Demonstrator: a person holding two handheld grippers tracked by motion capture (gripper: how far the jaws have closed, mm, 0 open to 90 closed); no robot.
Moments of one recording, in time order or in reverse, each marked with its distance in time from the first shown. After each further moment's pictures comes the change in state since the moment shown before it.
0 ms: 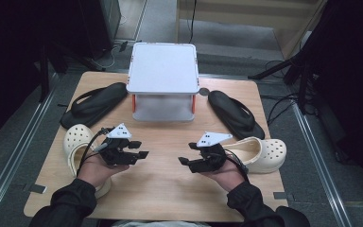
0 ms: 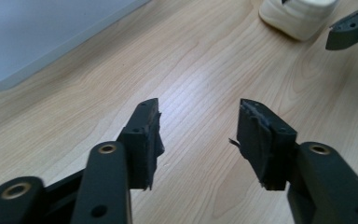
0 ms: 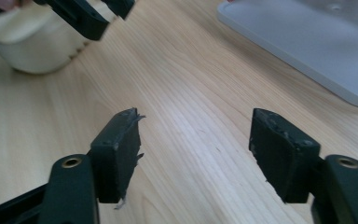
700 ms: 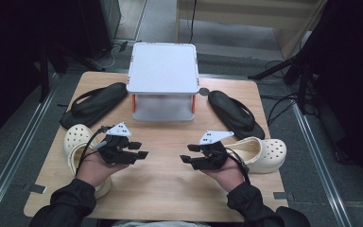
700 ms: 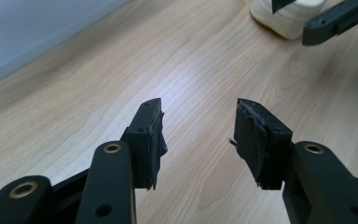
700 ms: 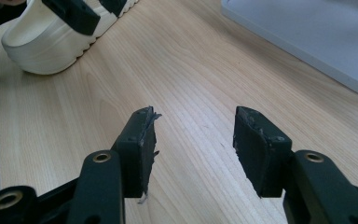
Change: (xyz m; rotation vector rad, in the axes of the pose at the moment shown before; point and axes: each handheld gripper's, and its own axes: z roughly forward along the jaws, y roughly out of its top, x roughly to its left) left arm -0.002 0.008 -0.007 0.041 -0.028 -0.018; right arm -0.007 -0.001 0.000 0.023 0.032 0.027
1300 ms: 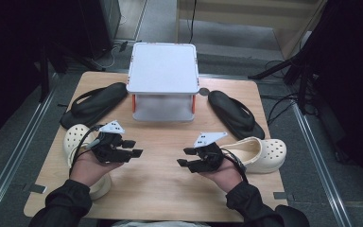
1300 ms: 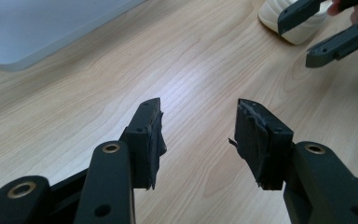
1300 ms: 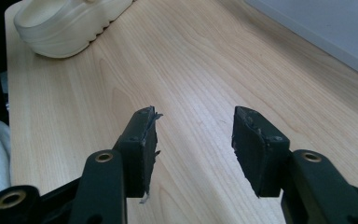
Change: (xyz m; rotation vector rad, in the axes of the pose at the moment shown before) left arm 0.005 -0.002 -0.016 0.011 0.025 -0.037; right arm 0.006 0.002 0.008 0.053 0.039 -0.038
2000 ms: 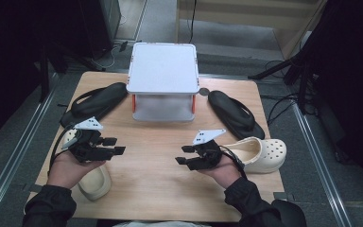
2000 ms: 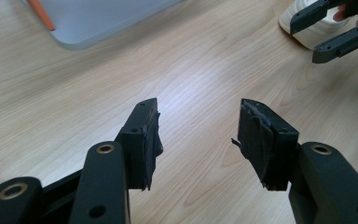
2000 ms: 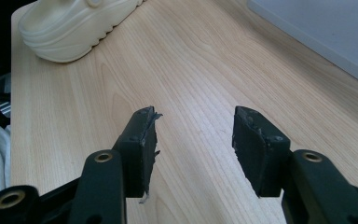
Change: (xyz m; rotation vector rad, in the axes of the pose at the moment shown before) left arm 0.017 -0.012 -0.047 -0.026 0.068 -0.083; right arm -0.006 0.005 0.005 -0.010 0.031 -0.012
